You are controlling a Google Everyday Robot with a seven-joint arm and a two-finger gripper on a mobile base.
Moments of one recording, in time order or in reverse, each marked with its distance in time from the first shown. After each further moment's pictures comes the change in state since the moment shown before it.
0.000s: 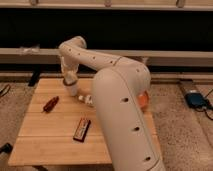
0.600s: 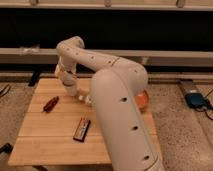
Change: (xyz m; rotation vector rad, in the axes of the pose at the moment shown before) arm -0.002 0.012 -0.001 -0.035 0.007 -0.012
